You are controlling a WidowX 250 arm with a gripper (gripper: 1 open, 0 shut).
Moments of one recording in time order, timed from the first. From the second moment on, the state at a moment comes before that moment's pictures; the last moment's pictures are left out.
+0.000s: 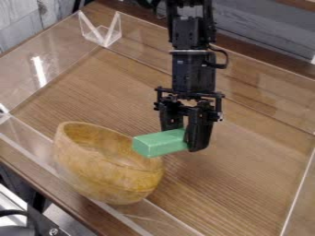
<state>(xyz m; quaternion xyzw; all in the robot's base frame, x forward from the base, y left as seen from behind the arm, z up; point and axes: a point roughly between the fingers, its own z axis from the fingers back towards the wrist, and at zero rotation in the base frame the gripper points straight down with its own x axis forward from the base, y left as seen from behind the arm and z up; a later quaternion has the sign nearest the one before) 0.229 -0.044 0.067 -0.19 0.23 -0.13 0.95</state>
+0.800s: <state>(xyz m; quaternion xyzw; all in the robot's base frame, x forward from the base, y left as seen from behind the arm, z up) 0.234 -0.031 0.065 -0.20 0.21 -0.12 0.95</state>
